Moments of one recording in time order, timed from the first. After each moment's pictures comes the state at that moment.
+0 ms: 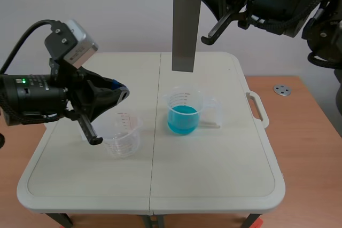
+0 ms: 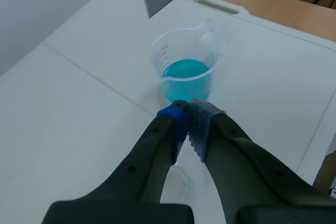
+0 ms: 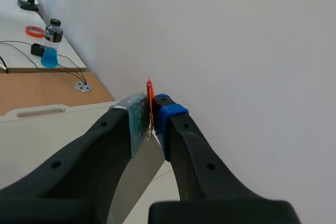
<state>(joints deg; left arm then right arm) 1.7 -33.0 18.0 98.1 -16.6 -32.9 8.8 12.6 13.5 -3.6 93.7 -6.8 45.4 13.7</state>
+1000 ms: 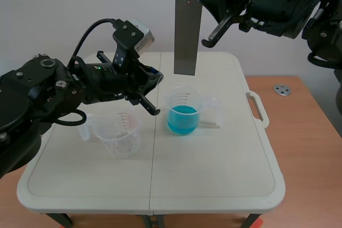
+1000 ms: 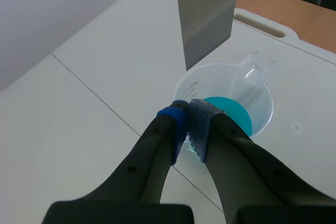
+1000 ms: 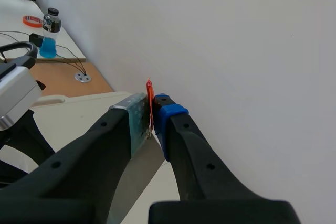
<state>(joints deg) -12.8 -12.9 20.7 77.1 -1.7 -29.0 8.1 12.6 13.5 -3.6 93.7 -6.8 45.4 11.2</state>
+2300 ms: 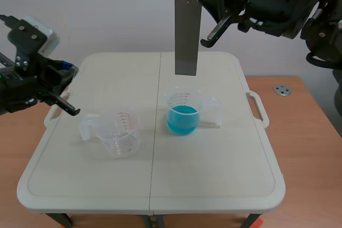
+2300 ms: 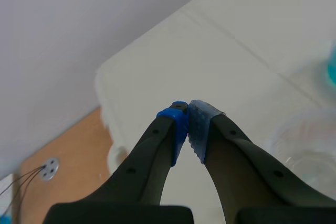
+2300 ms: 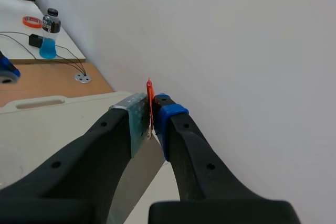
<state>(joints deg) 3.9 -36.0 10.9 89.8 -8.2 -11.3 1.4 12.6 12.7 -3.6 93.7 -6.8 45.4 10.9</state>
